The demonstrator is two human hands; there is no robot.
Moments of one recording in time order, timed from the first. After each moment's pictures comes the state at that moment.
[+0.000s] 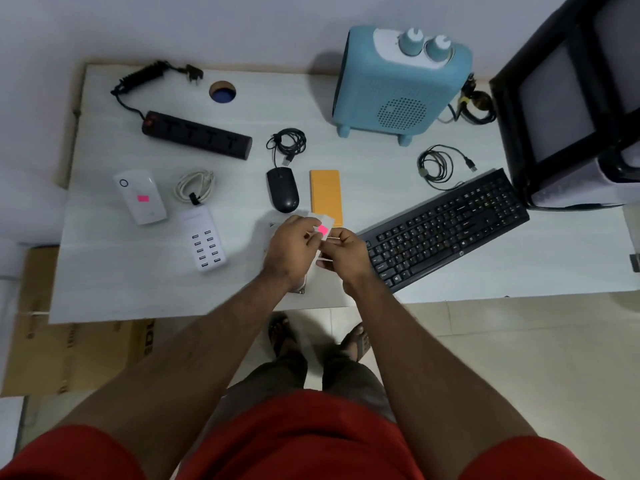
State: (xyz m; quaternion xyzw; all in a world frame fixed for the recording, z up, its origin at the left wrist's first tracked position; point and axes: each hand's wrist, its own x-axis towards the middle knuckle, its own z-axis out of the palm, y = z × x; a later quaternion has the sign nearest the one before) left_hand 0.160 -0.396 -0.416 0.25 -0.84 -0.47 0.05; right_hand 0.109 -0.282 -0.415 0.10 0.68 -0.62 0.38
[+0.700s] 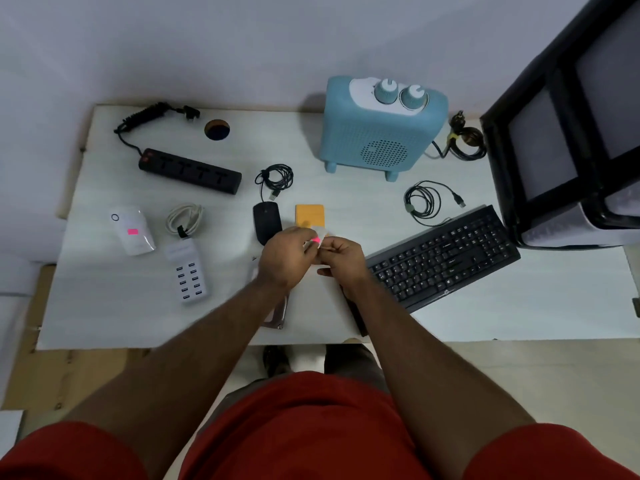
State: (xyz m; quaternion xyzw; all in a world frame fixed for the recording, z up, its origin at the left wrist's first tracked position) left_hand 0.093 -0.393 -0.393 0.21 -0.92 -0.33 0.04; right_hand 0.028 -0.271 -0.408 0.02 0.70 -0.59 0.41
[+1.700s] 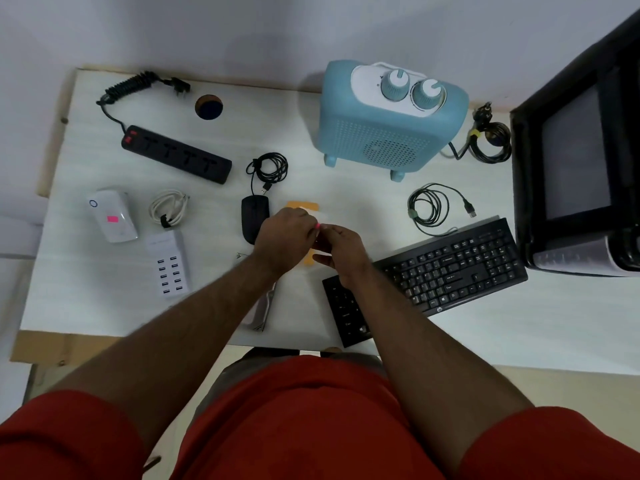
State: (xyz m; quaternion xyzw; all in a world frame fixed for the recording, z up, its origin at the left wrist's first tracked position) left_hand 0.028 -0.405 -0.412 0.14 -0.98 -0.16 -0.02; right_hand -0.037 -0.277 -0.418 0.10 0.64 -0.59 0.48
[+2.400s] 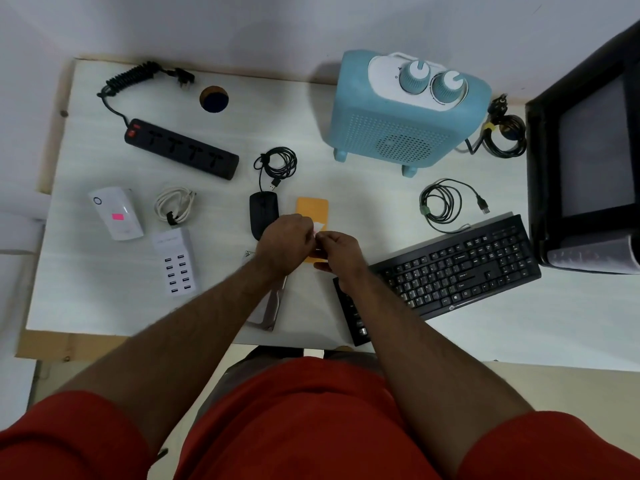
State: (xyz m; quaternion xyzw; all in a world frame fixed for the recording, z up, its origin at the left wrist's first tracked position) left_hand 0.045 -0.420 -0.434 0.17 -0.95 -0.26 -0.07; right_hand -0.015 -0.291 -0.432 0.08 0.69 -0.53 0.49
